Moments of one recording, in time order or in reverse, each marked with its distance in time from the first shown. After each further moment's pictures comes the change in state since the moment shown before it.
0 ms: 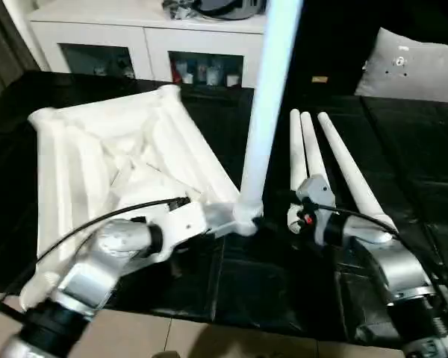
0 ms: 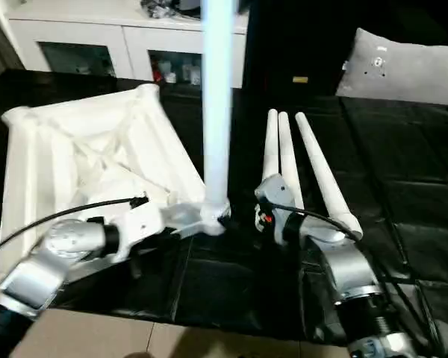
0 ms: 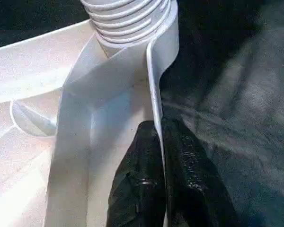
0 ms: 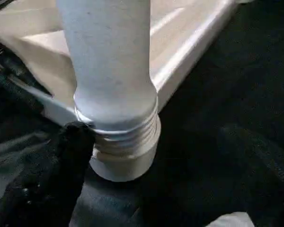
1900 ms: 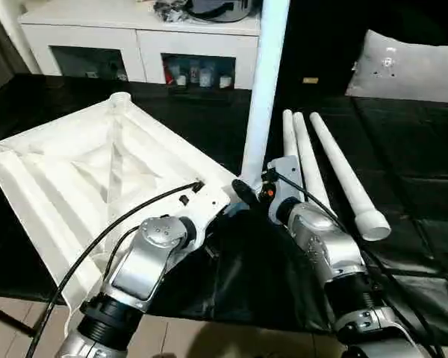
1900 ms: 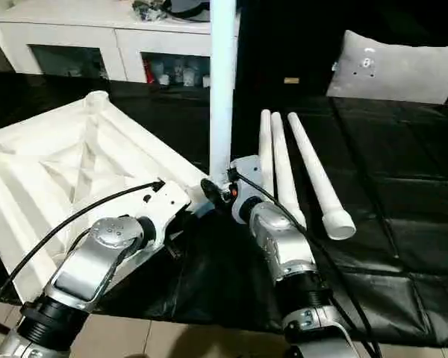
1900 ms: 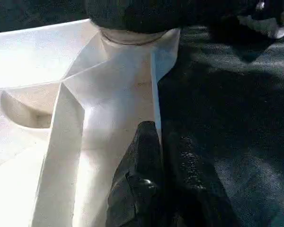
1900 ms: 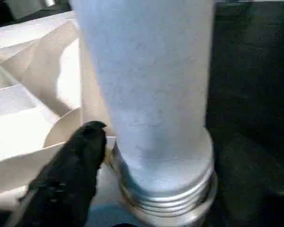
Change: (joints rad) left arm -0.060 -0.334 0.032 -0.012 0.055 0.425 0.333; right arm -0.145 0.357 -0.105 0.199 -0.033 0.070 -0.461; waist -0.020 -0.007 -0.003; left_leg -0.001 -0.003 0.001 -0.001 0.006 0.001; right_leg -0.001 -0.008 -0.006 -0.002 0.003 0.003
